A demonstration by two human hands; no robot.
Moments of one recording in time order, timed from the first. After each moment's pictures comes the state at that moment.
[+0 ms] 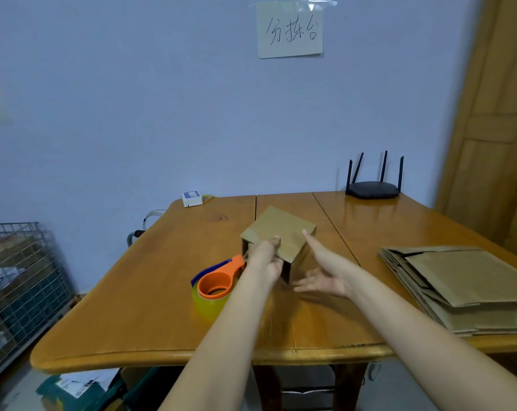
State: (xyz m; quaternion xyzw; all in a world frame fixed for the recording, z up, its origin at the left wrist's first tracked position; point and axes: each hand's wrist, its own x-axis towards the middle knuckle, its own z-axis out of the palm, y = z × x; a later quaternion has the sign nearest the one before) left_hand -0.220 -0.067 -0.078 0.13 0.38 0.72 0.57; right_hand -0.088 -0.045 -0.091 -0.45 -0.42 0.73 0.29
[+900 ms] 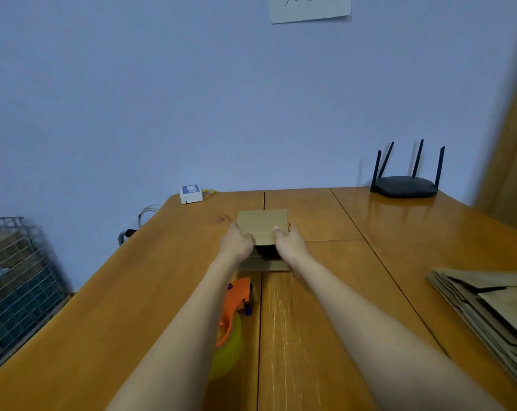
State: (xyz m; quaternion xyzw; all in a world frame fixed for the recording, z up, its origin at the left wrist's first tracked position) left_hand -0.355 0.065 -0.111 0.47 0.76 0.39 0.21; right_hand -0.231 0.116 -0.133 -0.52 -0.61 0.47 0.37
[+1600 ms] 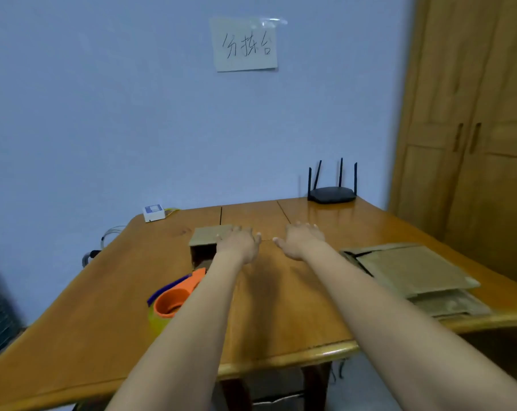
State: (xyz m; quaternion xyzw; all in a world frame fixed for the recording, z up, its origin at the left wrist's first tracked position) left_hand -0.211 -0.025 -0.051 0.66 0.75 0.10 0.02; right_hand -0.053 0.012 -0.052 -0.61 -0.79 -0.01 0.08
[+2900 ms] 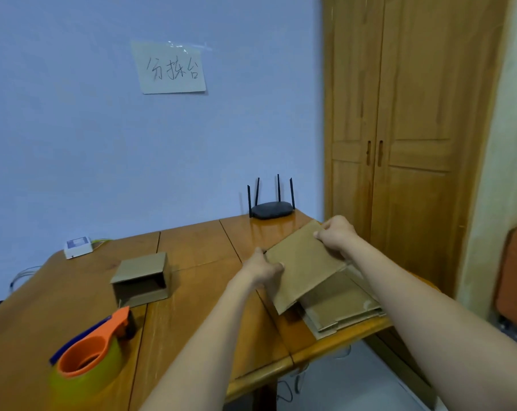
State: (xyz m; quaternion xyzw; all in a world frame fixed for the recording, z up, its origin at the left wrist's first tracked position) left_hand -0.037 0.011 -0.071 0.63 0.62 0.28 0.38; right_hand 0.167 0.010 -0.015 -0.71 -0.55 0.22 0.38
